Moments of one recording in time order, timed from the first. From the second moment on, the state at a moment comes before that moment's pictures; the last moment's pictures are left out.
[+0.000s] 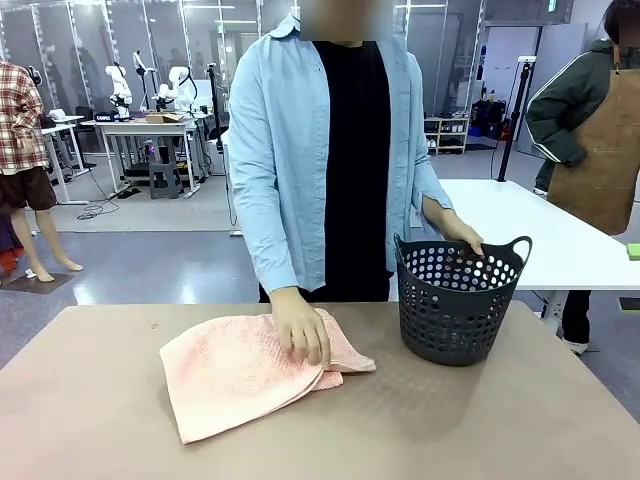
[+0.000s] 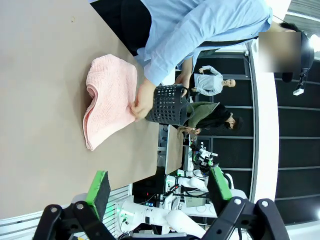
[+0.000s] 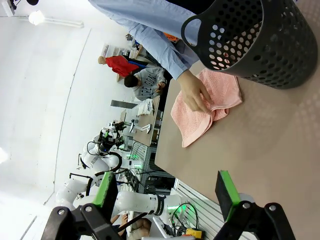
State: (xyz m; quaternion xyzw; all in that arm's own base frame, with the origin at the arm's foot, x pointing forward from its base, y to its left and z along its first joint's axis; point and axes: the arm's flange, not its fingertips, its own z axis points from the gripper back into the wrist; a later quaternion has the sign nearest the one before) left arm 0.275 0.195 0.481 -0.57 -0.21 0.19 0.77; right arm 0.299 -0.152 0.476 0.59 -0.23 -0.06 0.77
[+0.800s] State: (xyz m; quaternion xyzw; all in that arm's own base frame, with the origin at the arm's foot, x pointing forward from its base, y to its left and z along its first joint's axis) left arm 0.275 0.195 0.481 -0.57 -0.21 0.19 0.77; right arm 0.299 -0.152 0.476 0.59 -0.23 -0.06 0.77
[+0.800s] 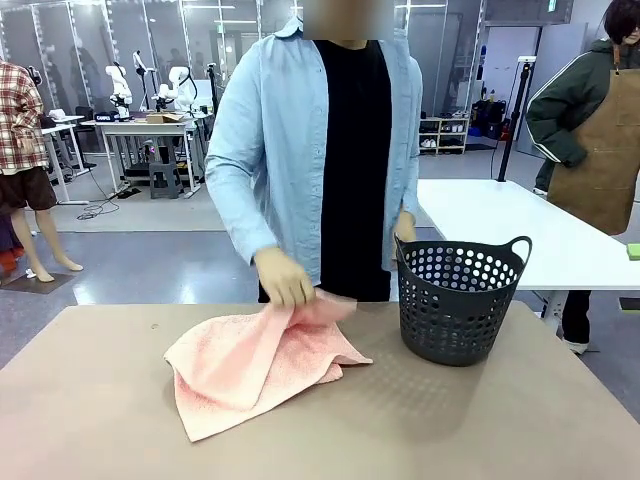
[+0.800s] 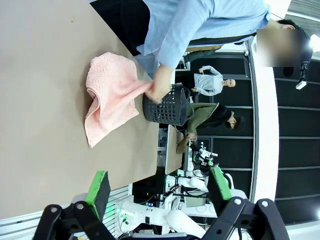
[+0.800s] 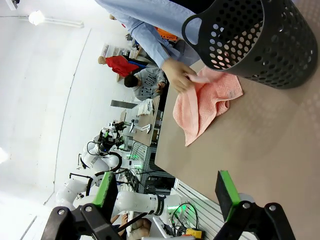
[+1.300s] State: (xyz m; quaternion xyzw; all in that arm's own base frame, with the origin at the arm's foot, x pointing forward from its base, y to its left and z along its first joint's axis) left arm 0.275 0.195 0.481 -0.57 -0.21 0.19 0.77; right arm 0.299 -0.152 0.476 0.59 -0.23 -0.06 0.77
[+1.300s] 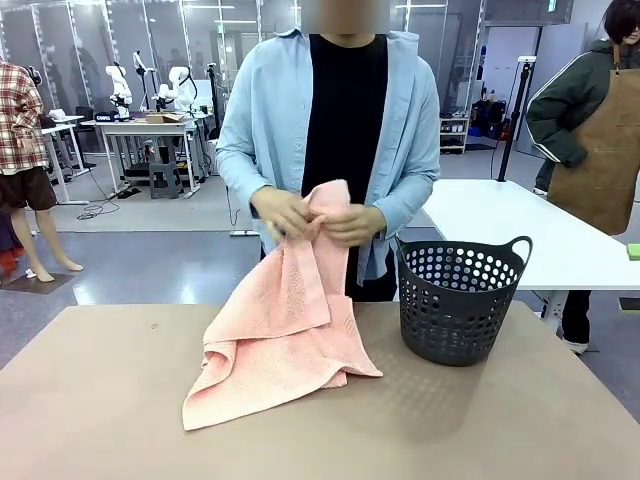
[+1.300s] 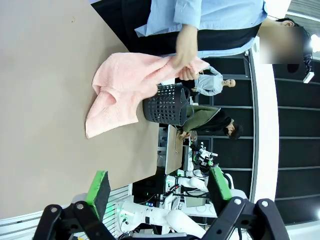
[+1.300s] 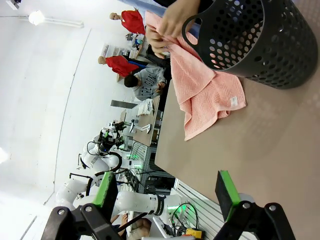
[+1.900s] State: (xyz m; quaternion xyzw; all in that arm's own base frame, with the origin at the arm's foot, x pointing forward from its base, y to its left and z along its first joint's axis) left arm 0.275 0.195 0.481 -0.57 -0.21 0.19 0.77; right arm 0.299 -0.152 0.476 0.59 -0.23 -0.06 0.77
